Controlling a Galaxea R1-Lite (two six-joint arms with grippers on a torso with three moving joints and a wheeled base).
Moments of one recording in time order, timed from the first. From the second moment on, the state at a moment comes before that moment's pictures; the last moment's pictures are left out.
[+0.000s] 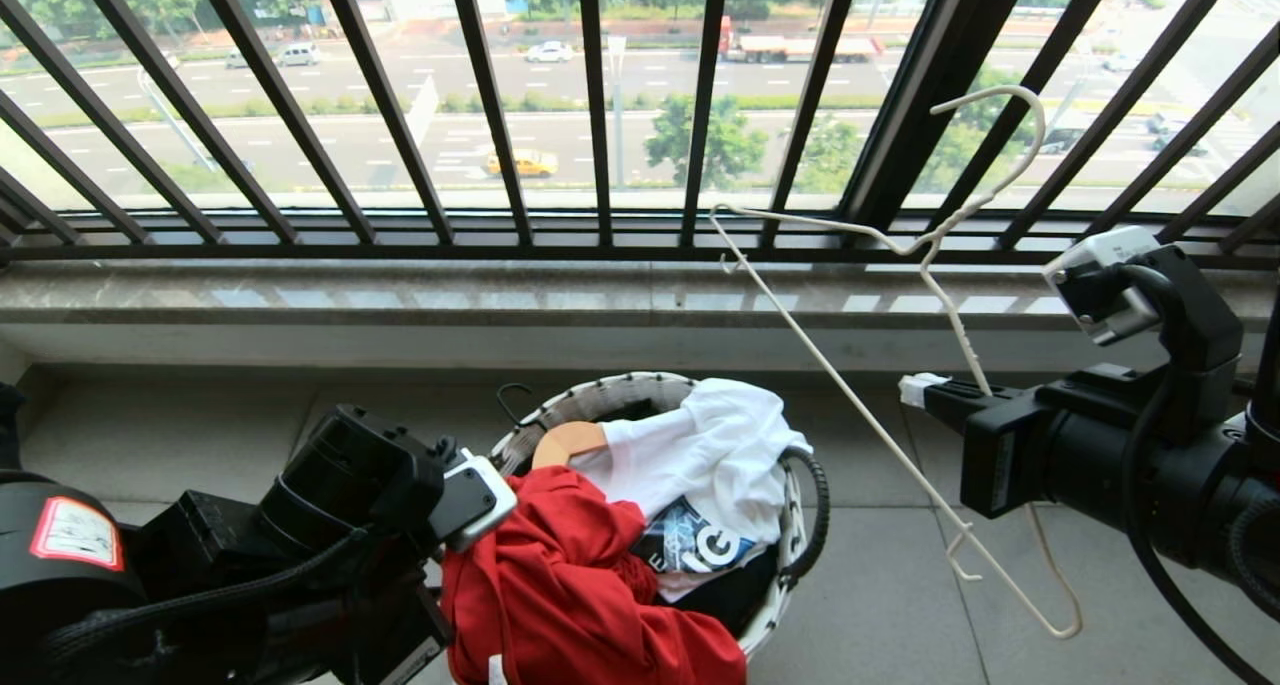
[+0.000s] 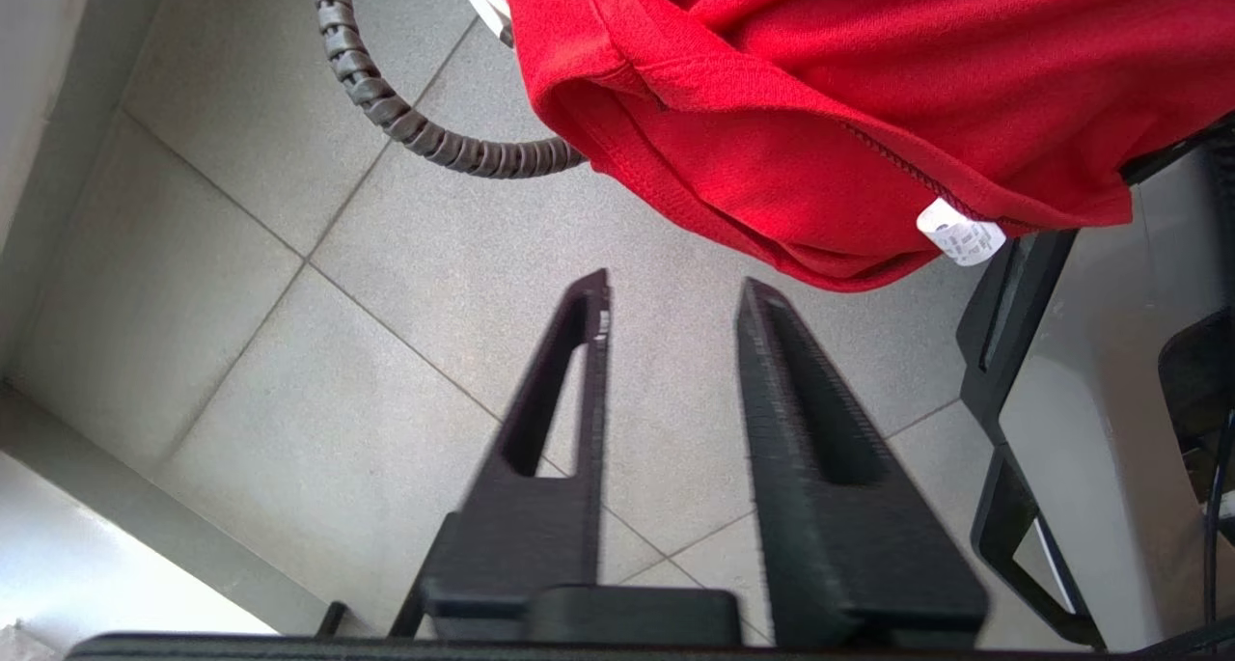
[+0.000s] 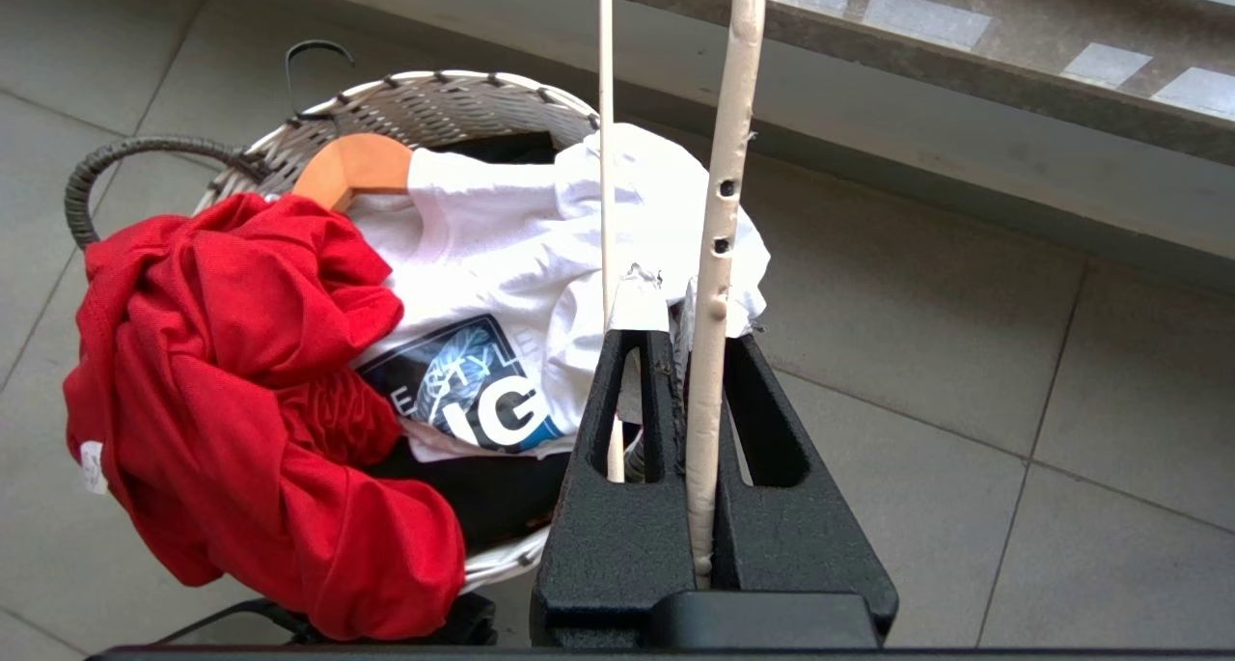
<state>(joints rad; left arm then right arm) -0.67 1.49 -0.74 0.15 0.37 0.33 0.65 1.31 -0.73 -0.36 -0.29 0.03</state>
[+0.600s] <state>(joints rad) -0.57 1.59 -0.55 -0.27 0.33 0.54 0.65 1.31 -0.73 -0.36 -0.29 0.03</state>
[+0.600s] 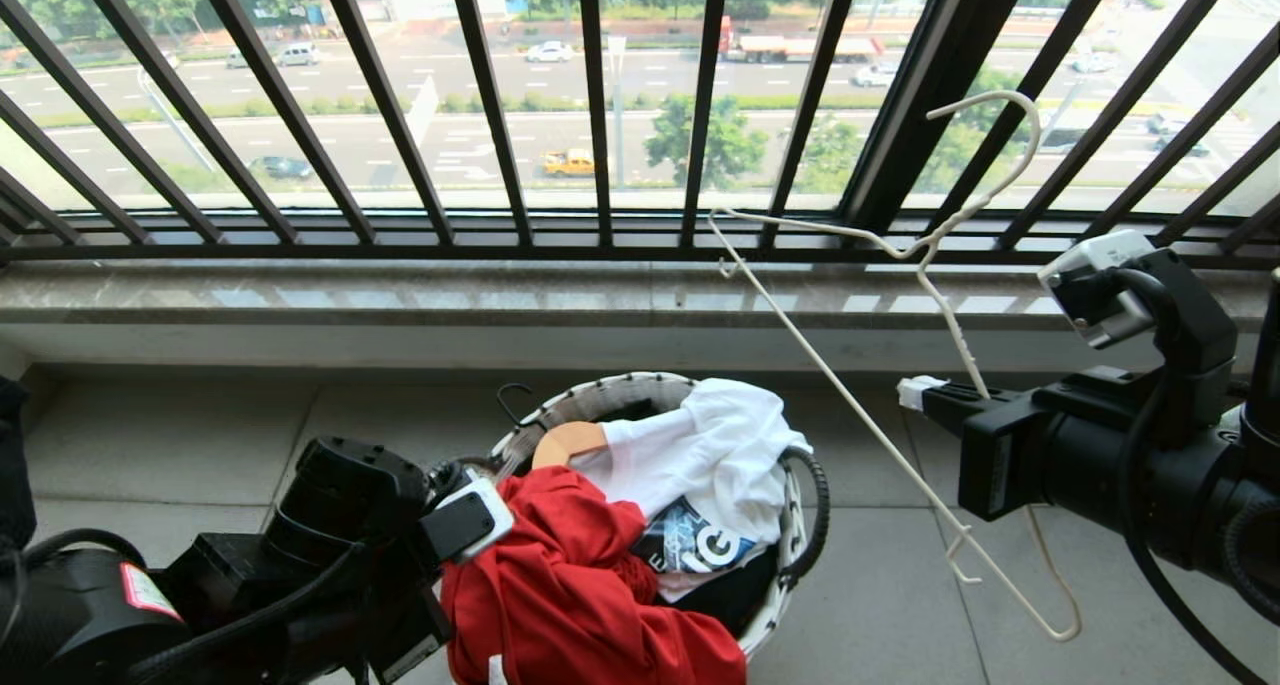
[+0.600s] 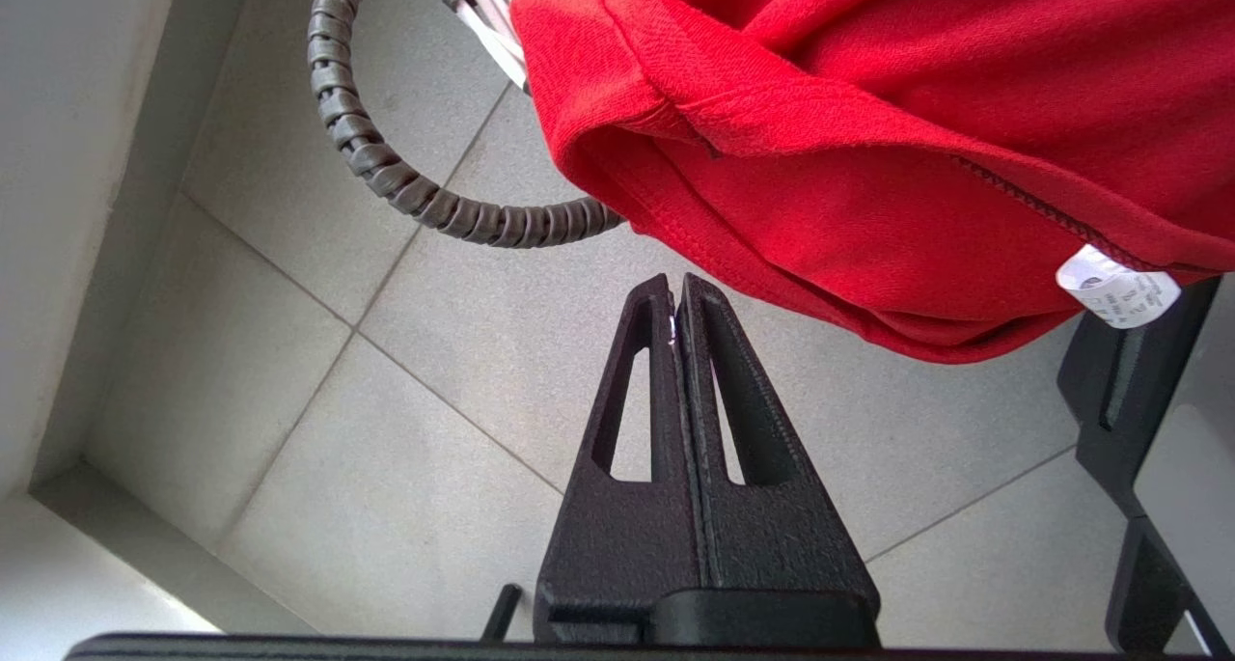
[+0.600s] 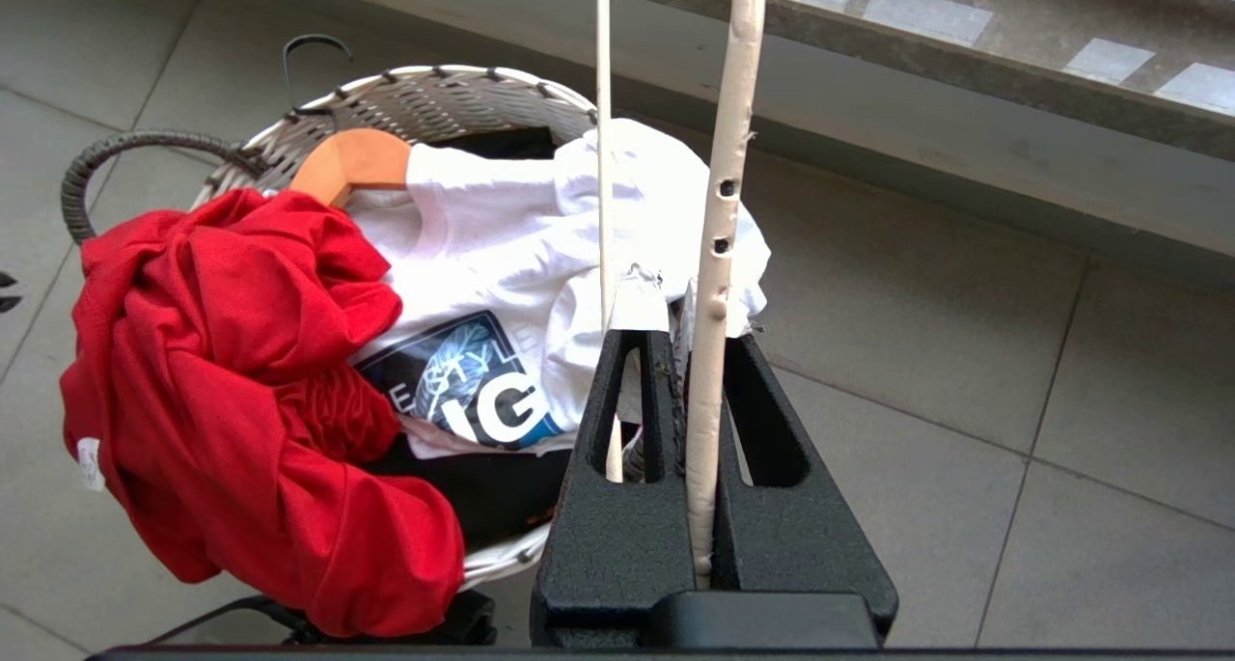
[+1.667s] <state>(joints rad) -0.61 1.73 -0.50 -0.62 0.48 0.55 0.65 1.33 -0.72 -0.36 -0.29 0.03</state>
